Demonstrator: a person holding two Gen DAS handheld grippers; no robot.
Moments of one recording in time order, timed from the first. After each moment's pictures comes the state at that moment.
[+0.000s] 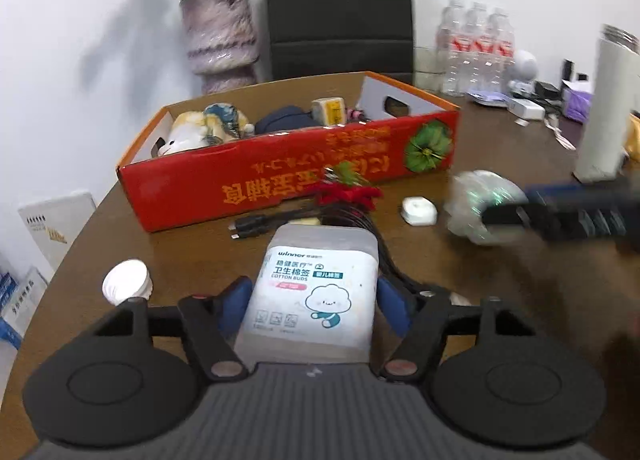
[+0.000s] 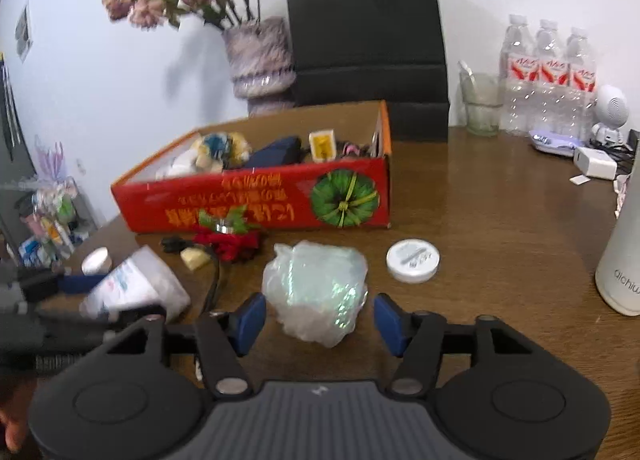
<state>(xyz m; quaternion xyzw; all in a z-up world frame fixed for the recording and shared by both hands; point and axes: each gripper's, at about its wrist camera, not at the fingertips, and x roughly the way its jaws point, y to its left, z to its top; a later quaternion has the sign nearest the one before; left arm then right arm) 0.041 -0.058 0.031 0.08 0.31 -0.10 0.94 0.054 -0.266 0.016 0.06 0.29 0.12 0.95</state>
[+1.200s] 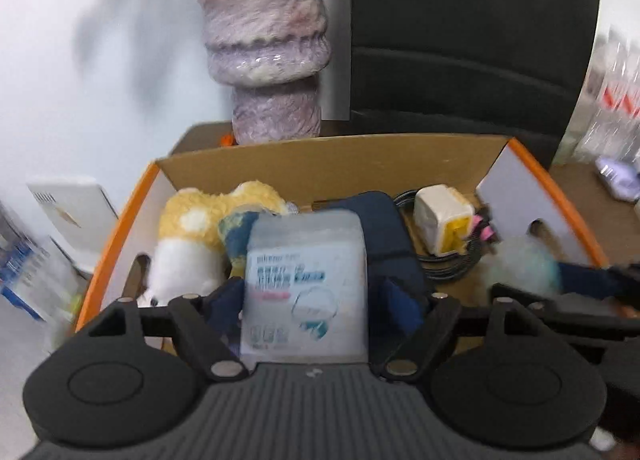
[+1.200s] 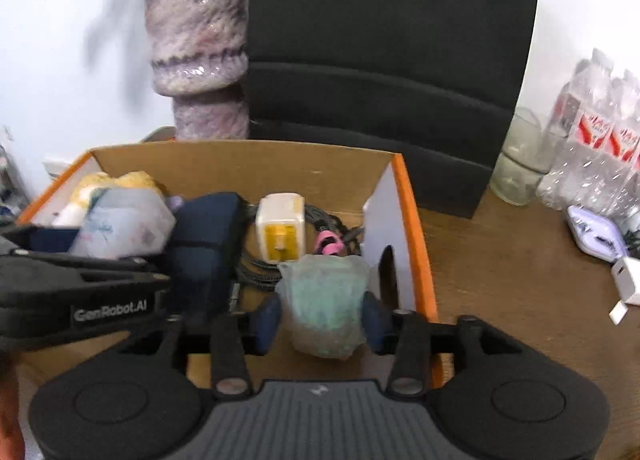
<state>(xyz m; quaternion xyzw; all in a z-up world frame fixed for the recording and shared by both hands) 0.294 -0.052 0.075 0.02 0.40 -0.01 0.91 0.277 -0.213 0.051 0.01 0.38 0.06 0.92</state>
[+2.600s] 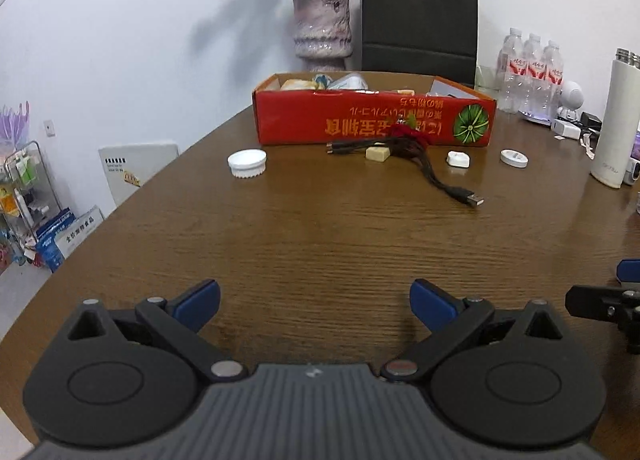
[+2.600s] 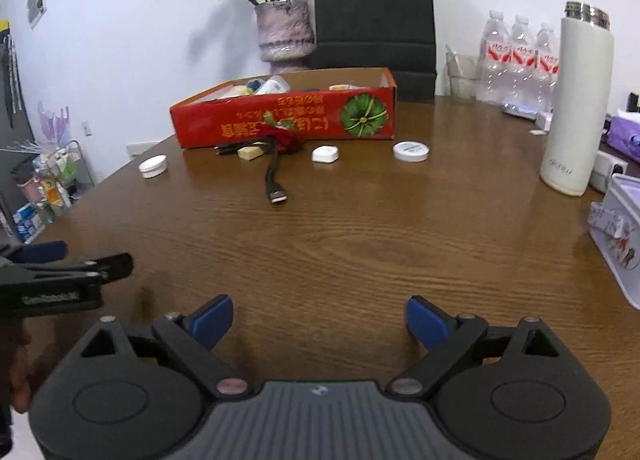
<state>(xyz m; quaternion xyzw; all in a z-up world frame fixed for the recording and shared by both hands) -0.082 -0.014 0.016 0.01 0.30 0.01 0.95 -0.093 -0.239 0.008 0.02 0.34 0.11 0.94</state>
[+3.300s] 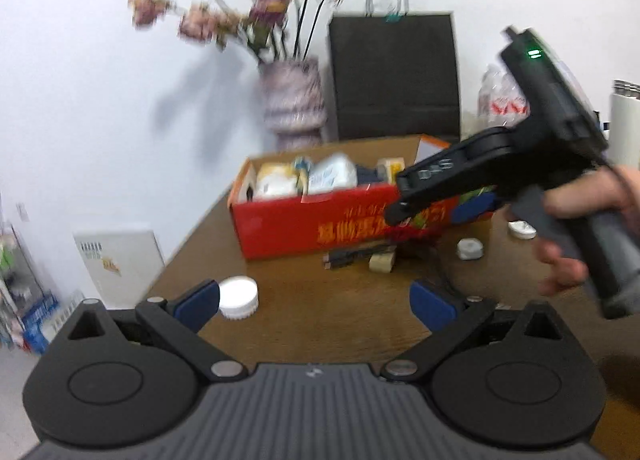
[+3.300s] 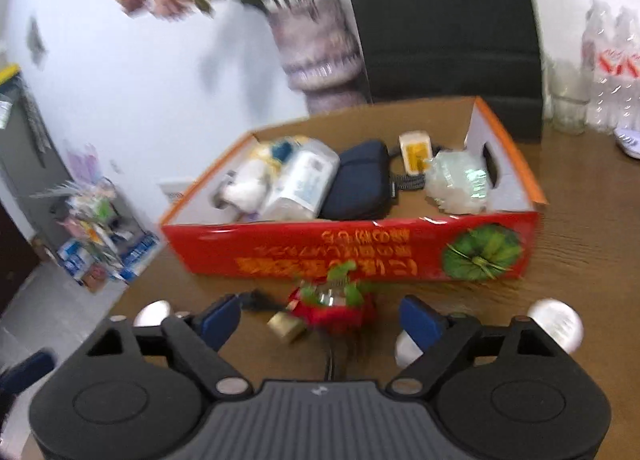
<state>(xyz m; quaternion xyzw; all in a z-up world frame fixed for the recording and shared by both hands) -0.007 -0.001 0.053 0.06 0.23 -0.04 0.97 0.161 -0.178 0.039 0.08 0.38 0.17 0.90</state>
